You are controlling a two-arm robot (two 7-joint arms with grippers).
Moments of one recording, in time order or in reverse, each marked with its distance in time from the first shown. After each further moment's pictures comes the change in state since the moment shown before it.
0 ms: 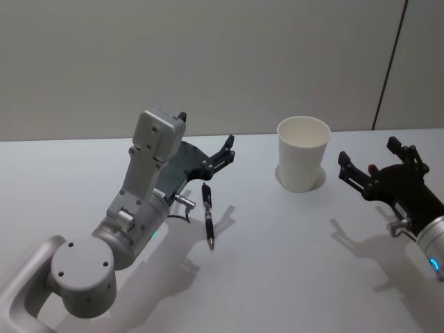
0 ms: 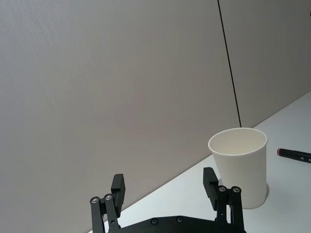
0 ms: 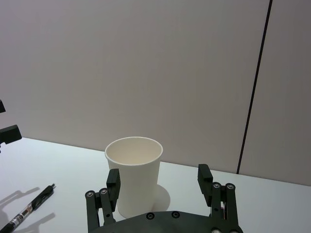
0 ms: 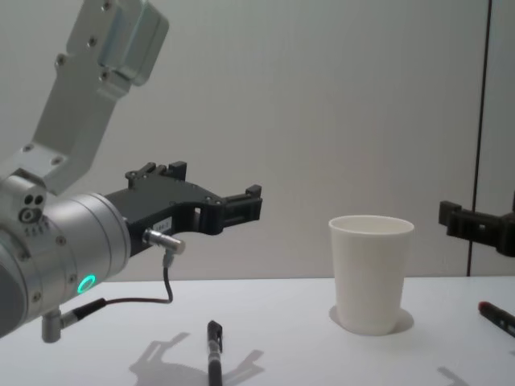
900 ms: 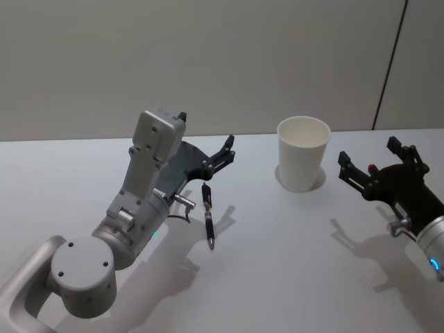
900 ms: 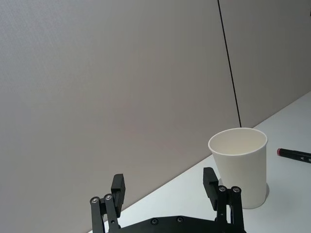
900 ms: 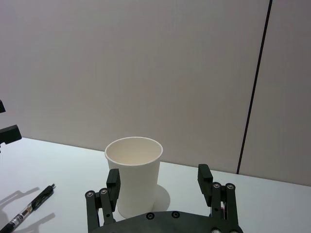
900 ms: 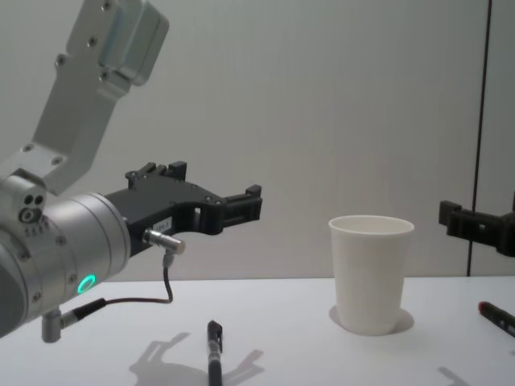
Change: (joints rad) left arm 0.000 0.000 0.000 0.000 0.000 0.000 0.000; right arm 0.000 0.000 0.000 0.000 0.000 0.000 0.000
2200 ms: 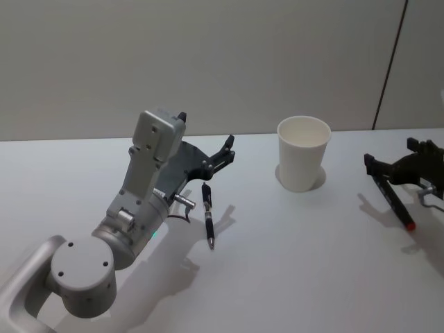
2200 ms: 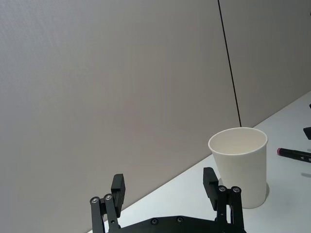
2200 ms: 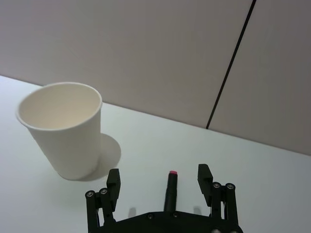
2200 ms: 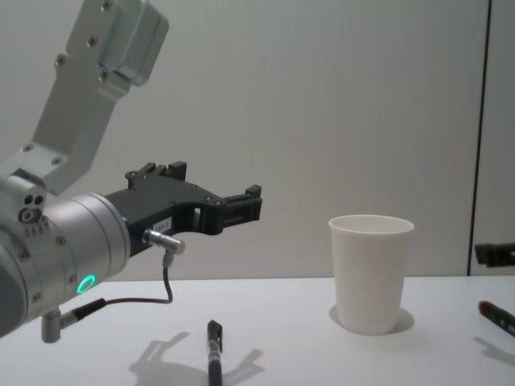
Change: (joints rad) left arm 0.000 0.000 0.000 0.000 0.000 0.000 0.000; right arm 0.243 0.046 0.066 0.155 -0.055 0.451 0.170
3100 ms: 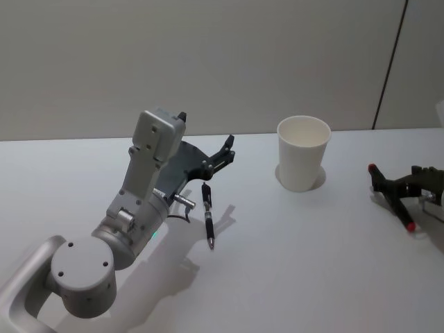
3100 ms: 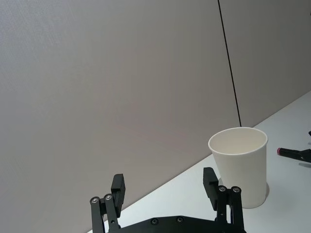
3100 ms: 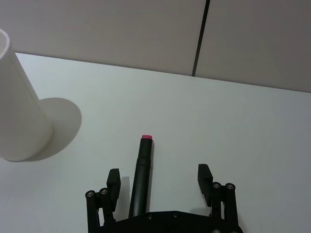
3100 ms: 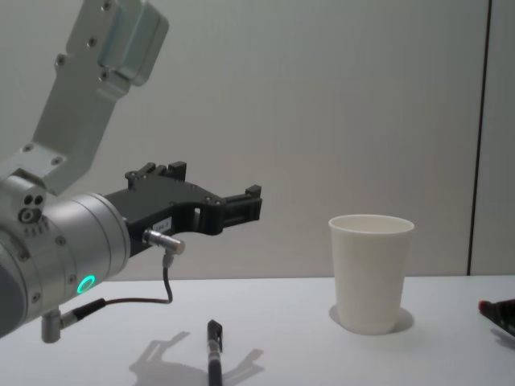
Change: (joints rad) left arm 0.000 0.000 0.000 0.000 0.000 0.000 0.000; right arm 0.130 -0.035 0.000 0.247 0.011 0.125 0.025
